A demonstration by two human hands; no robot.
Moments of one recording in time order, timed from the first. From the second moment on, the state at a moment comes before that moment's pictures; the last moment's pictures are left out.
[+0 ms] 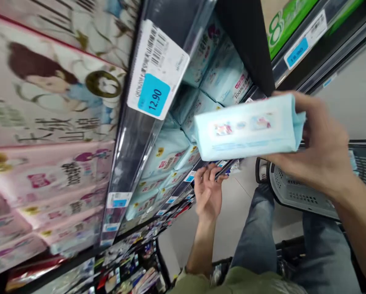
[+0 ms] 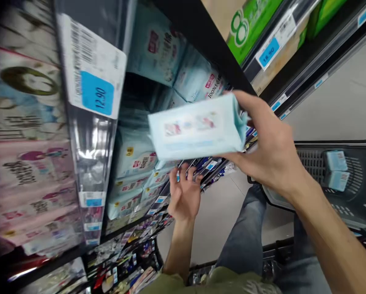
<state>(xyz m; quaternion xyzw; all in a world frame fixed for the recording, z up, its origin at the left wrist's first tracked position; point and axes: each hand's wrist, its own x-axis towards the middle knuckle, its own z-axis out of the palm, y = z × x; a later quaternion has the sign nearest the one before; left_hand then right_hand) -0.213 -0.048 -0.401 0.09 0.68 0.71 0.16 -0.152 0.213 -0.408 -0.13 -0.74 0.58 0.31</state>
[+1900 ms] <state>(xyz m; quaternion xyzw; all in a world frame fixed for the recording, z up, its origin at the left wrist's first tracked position) -0.084 -0.095 -0.648 0.07 0.81 0.21 0.54 0.112 0.256 -0.918 -0.65 -0.65 0.38 -0.10</state>
